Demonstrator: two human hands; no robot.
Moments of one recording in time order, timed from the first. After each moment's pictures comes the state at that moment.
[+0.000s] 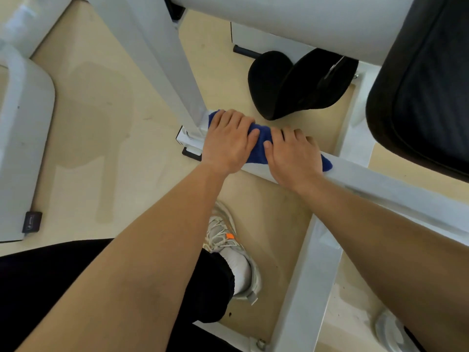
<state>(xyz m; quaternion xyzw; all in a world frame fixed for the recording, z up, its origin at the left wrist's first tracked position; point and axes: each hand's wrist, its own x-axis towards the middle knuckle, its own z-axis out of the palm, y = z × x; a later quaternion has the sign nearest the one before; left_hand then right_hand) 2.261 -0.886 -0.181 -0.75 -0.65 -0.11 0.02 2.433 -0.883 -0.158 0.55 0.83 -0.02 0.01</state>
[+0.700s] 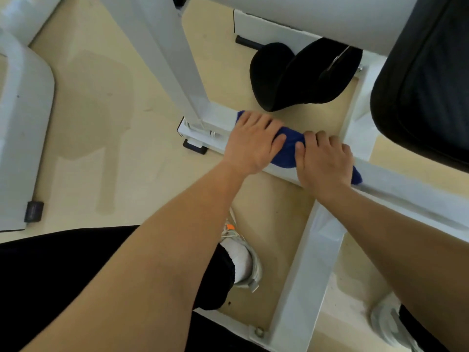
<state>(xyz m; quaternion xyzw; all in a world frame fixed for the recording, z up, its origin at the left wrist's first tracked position) 2.306 -0.892 -0.178 -0.79 -0.61 -0.10 0.00 2.481 -0.899 -0.160 0.62 0.78 0.01 0.04</state>
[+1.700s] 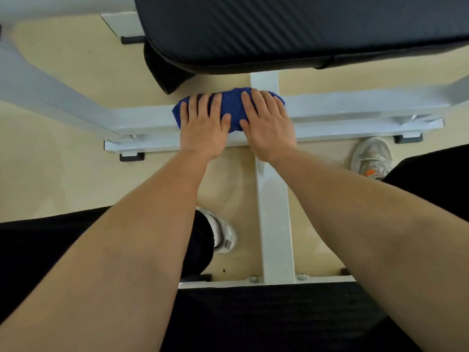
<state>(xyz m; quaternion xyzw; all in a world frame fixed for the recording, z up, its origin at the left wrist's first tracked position) 2.395 -0.915 -0.170 -0.79 -0.61 0.02 -0.04 2.562 -0.948 -0.178 0.67 0.74 -0.05 -0.02</state>
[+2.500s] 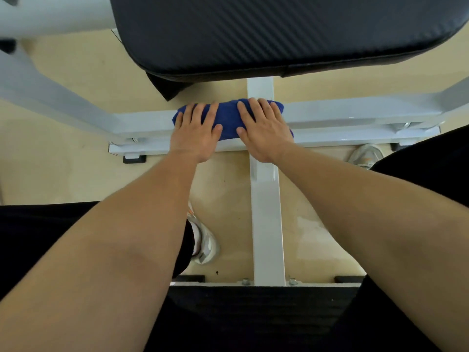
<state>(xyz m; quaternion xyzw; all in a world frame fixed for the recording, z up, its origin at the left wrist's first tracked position) 2.393 -0.920 -0.155 -0.80 -0.59 0.09 -0.05 2.585 -0.949 -0.160 0.62 0.78 -0.10 0.01</state>
